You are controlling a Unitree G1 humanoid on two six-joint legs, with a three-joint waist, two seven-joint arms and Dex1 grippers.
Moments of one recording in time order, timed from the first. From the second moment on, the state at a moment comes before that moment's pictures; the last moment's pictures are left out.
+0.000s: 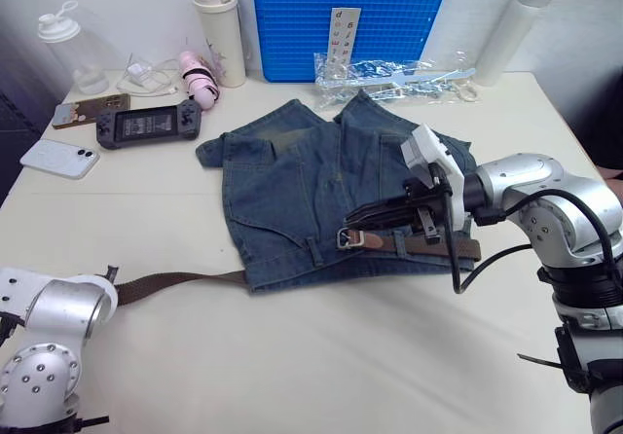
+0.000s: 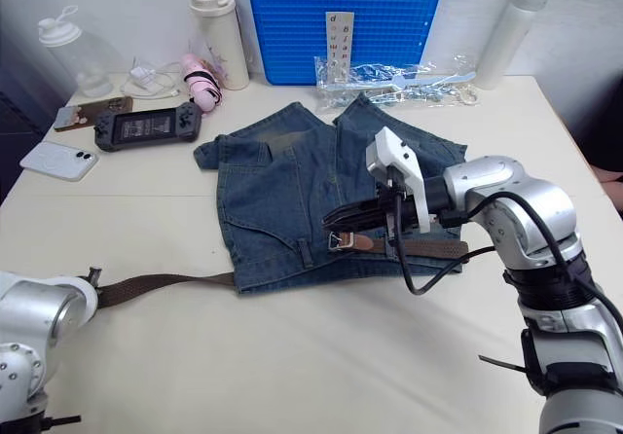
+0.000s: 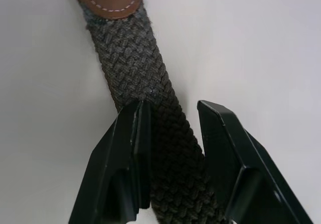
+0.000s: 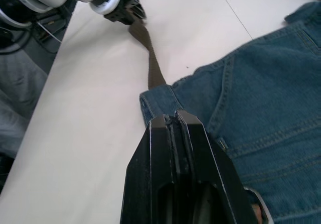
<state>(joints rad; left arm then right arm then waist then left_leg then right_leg) 0.11 0.69 0.33 -0.51 -1.77 0.15 1.60 -0.77 -0.74 0.15 -0.19 0.61 0.85 1.24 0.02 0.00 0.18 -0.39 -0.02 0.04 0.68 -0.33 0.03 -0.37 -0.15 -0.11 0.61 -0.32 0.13</state>
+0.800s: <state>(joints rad) 0.07 0.99 0.02 -0.53 -1.97 -0.24 1.60 -0.74 -0.69 0.15 -0.22 0.59 0.83 1.15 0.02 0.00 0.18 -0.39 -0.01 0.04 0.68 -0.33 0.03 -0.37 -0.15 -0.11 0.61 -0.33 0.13</state>
